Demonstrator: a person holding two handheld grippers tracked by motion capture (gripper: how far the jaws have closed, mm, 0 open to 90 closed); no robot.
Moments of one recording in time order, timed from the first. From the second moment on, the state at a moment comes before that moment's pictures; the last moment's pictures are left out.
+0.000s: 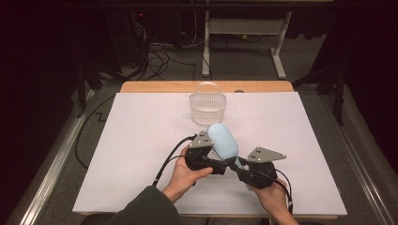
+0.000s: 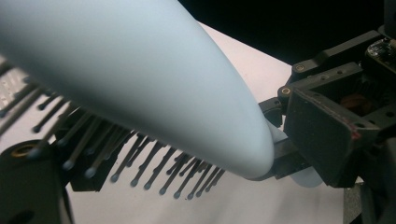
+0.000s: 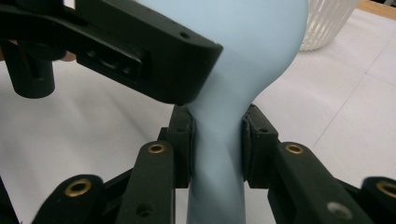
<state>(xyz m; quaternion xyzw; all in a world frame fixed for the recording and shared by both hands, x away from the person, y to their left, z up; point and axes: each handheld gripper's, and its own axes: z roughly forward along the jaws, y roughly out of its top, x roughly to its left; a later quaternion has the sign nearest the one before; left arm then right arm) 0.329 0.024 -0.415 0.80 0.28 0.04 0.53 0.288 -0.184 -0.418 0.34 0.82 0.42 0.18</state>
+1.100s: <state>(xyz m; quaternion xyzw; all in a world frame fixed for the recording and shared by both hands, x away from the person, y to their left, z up) 0.328 0.038 -0.393 0.80 0.27 0.03 0.54 0.294 -0.170 -0.413 0.32 0.83 0.41 0.19</state>
